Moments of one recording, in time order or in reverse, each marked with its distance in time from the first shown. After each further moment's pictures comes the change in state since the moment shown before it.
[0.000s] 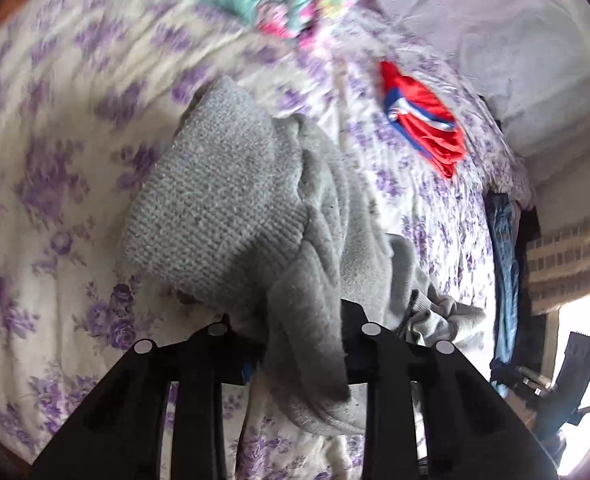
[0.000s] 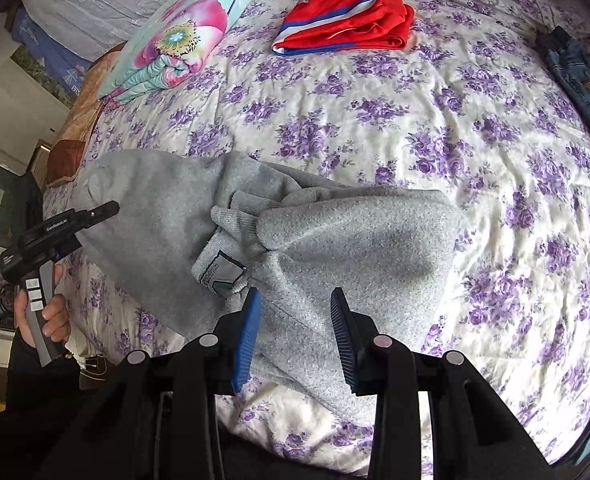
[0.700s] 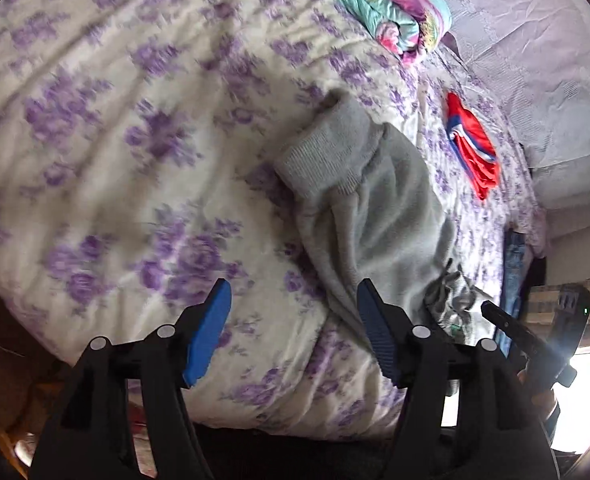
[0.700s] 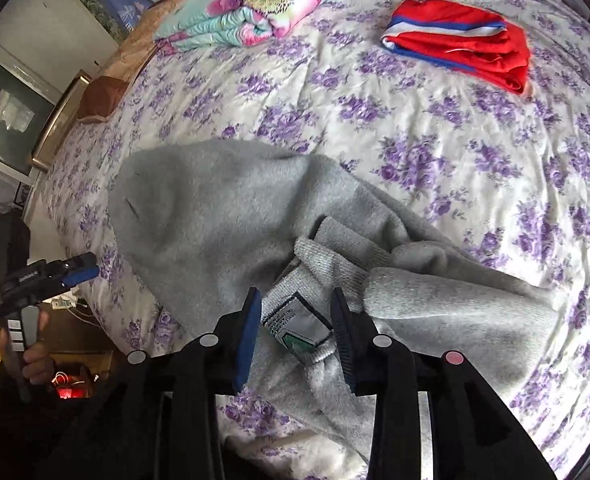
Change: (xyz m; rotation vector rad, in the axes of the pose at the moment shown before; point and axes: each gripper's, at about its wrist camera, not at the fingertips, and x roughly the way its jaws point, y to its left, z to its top) left arm -0.065 0.088 -0.082 -0.321 0.039 0.027; right arm 0.038 0.072 0.037 -0.240 0.056 0.051
